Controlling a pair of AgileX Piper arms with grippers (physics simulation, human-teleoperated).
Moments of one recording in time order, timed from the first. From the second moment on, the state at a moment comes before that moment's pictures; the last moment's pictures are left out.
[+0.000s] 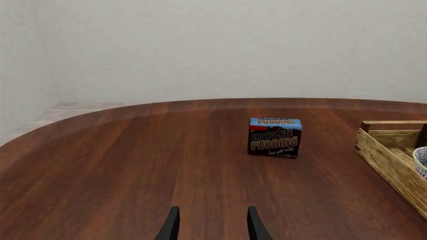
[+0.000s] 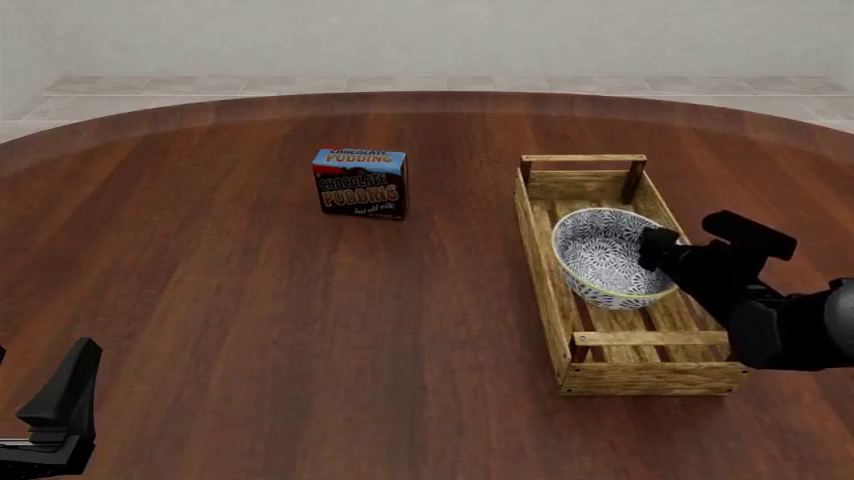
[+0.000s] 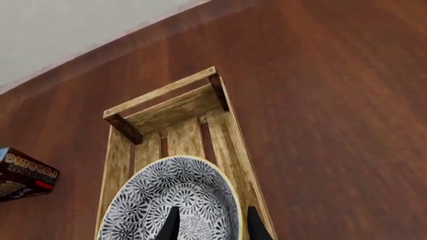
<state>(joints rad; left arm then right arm) 0.00 0.00 0.00 0.00 0.00 -0.06 1.71 -0.58 -0.67 0.35</state>
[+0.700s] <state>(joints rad) 0.00 0.00 0.00 0.00 0.00 -0.05 1.64 -0.56 -0.65 0.34</state>
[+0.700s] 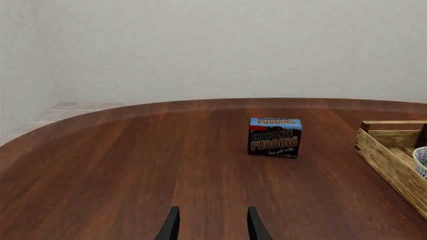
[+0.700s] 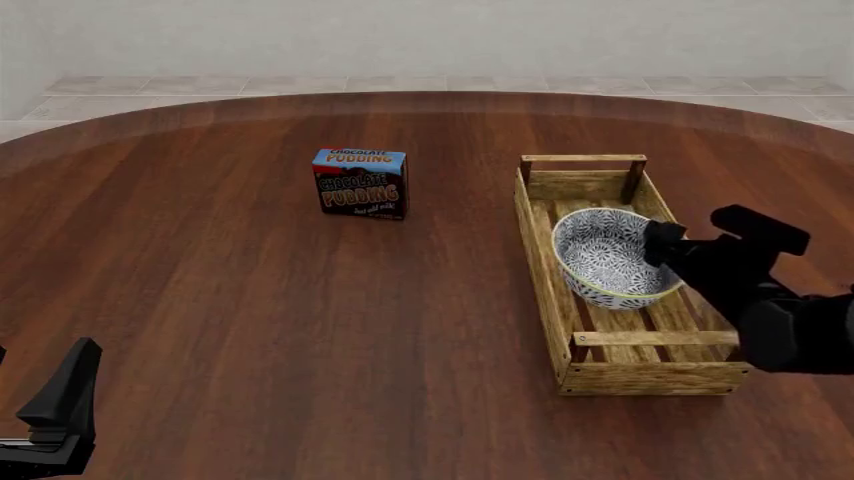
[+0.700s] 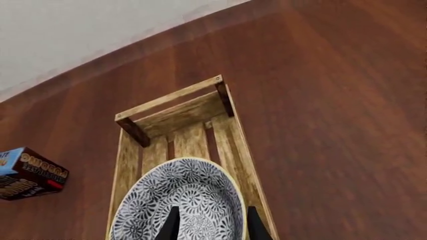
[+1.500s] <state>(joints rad) 0.00 0.00 0.00 0.00 0.00 -0.02 1.46 -0.50 -0.58 0.36</state>
